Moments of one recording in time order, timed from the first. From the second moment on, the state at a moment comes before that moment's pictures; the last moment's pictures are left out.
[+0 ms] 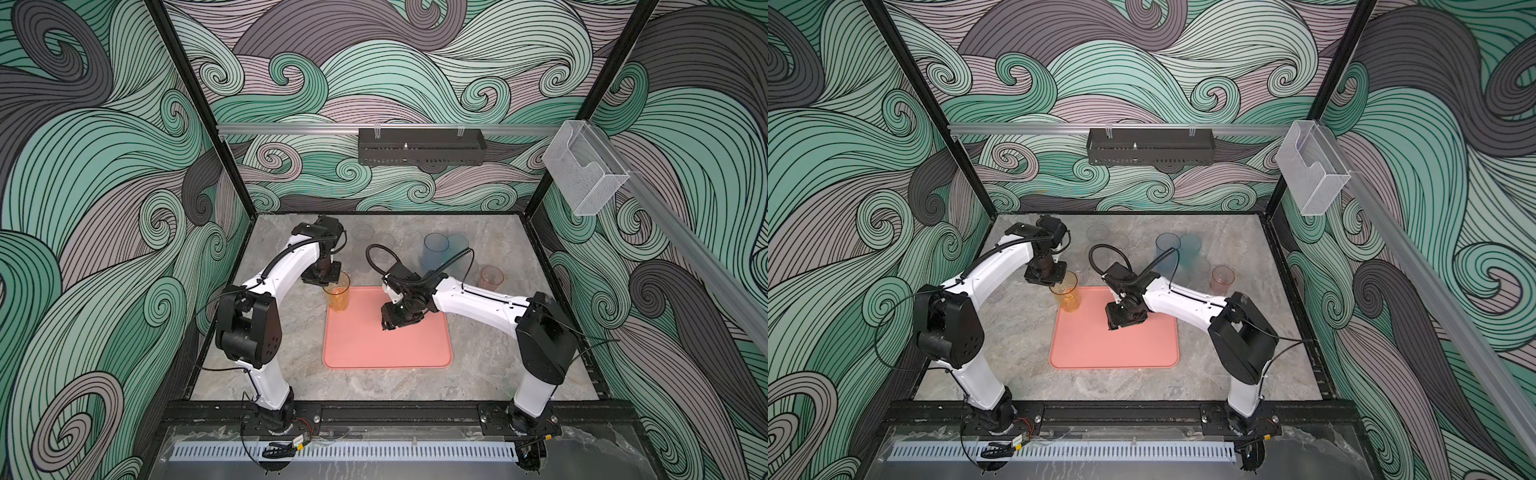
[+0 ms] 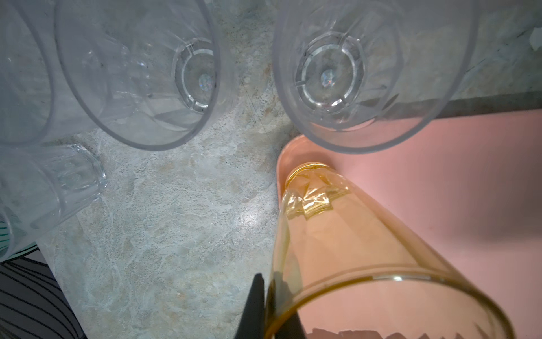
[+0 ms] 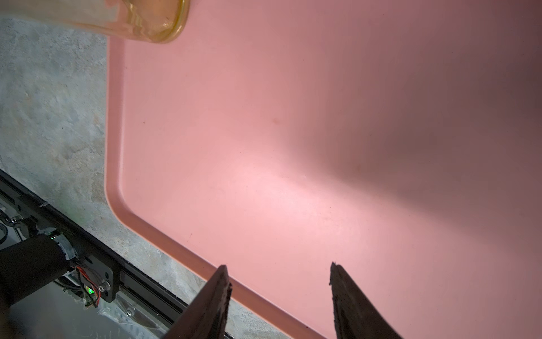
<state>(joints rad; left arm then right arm) -0.30 1.75 1.51 -1.22 -0.14 -0.21 0.88 1.79 1.30 -0.76 -0.19 0.50</state>
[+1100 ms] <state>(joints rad) -0.26 1.69 1.49 -1.15 -0.12 -0.23 0.87 1.80 1.47 -0.82 -0.18 0.43</state>
